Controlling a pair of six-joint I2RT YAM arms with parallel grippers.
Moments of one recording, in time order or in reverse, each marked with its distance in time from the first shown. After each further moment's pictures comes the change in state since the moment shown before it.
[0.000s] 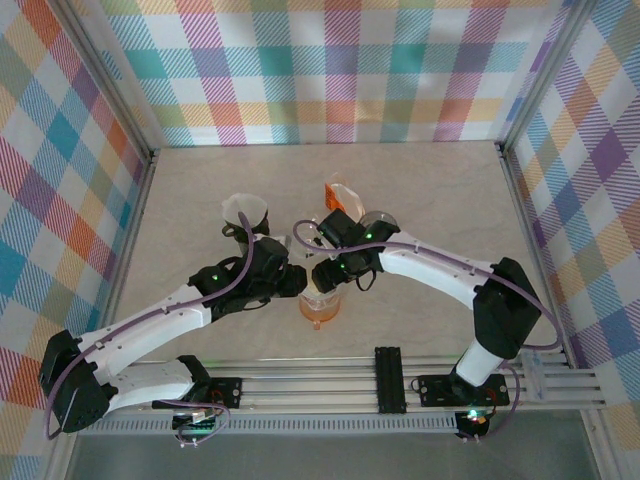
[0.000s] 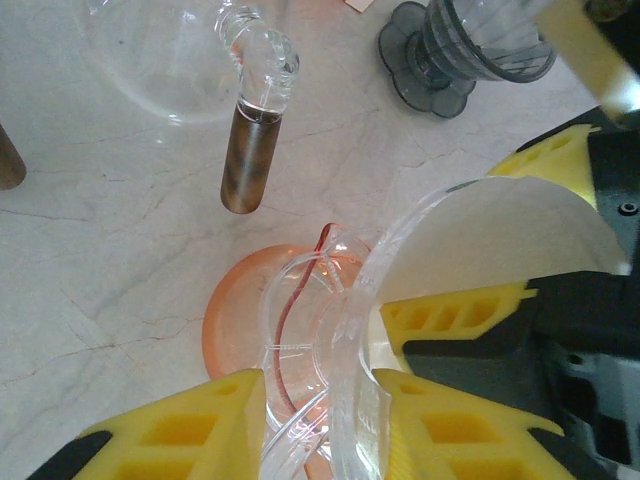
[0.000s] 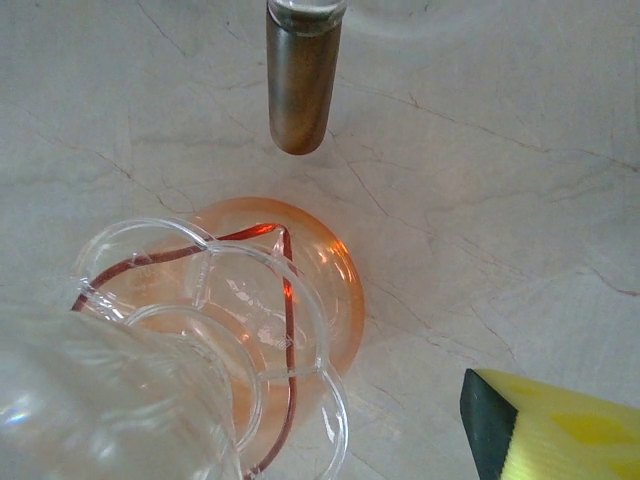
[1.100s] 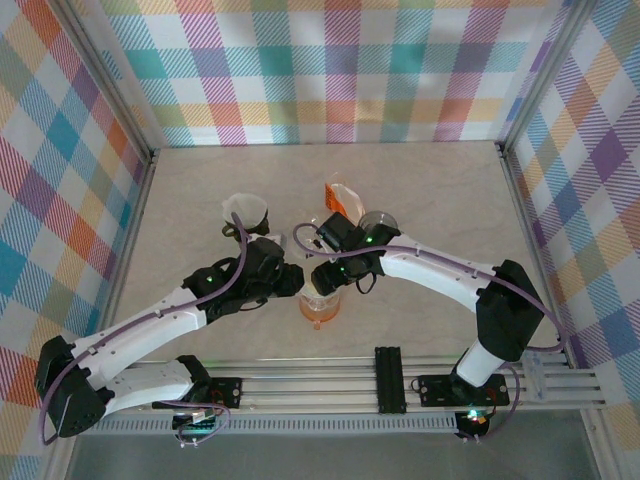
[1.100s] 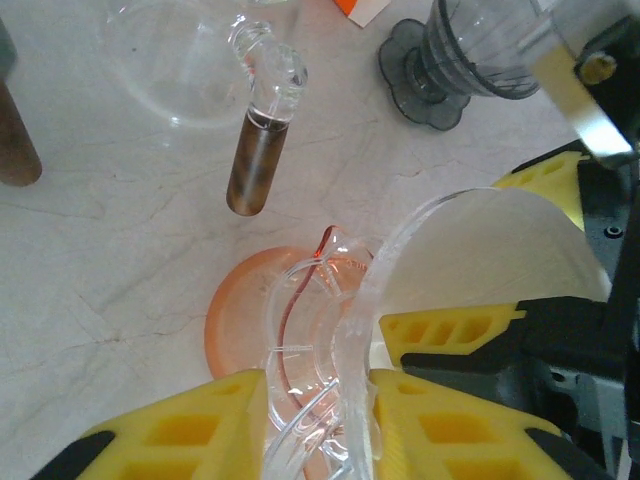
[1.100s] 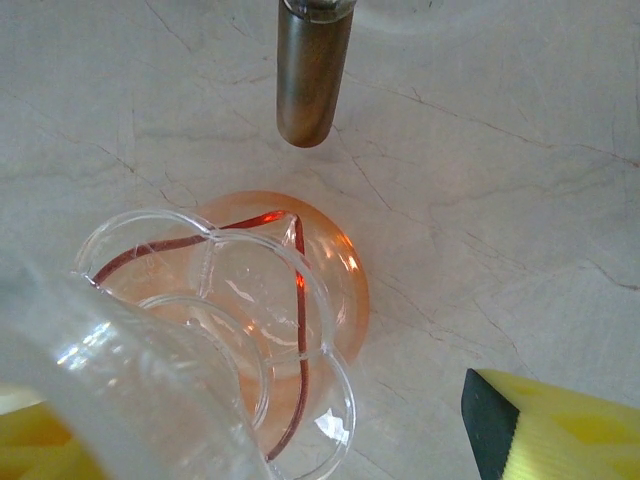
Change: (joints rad) left arm 0.003 -0.034 0.000 -0.019 -0.009 -0.025; right arm 0.020 -0.010 -0.021 0.013 0.019 0.010
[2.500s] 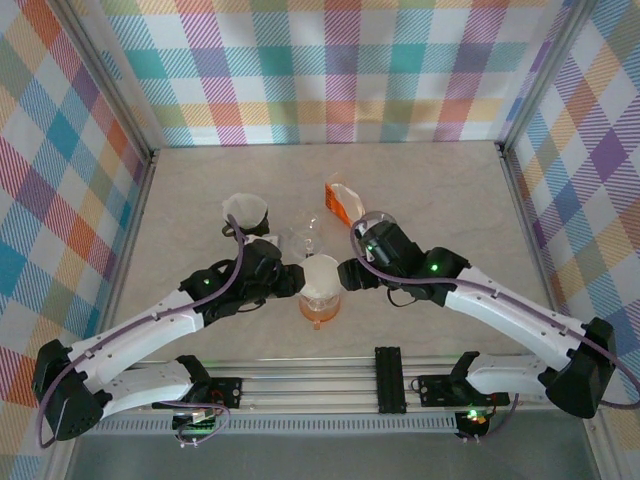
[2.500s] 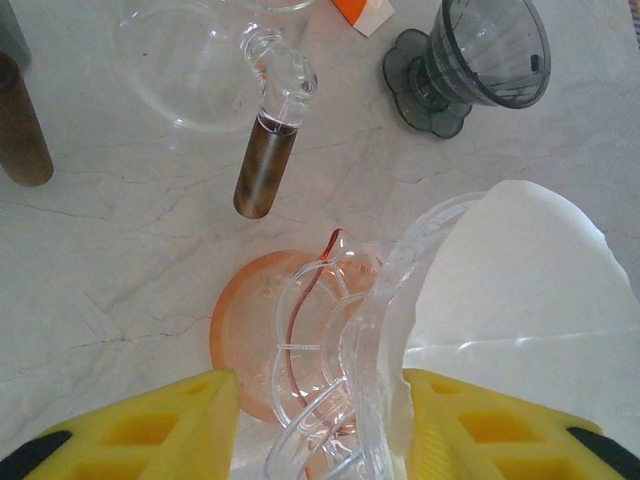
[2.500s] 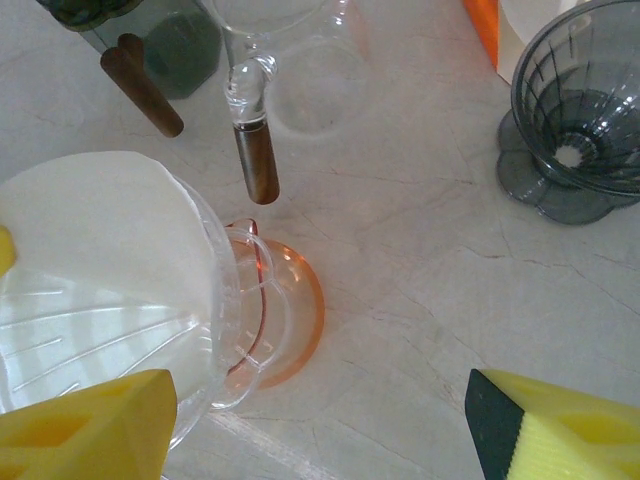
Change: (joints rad) left arm 0.000 -0.030 -0.017 0.004 -0.014 -0.013; right arm 0.000 -0.451 -0.222 0.076 0.144 0.167
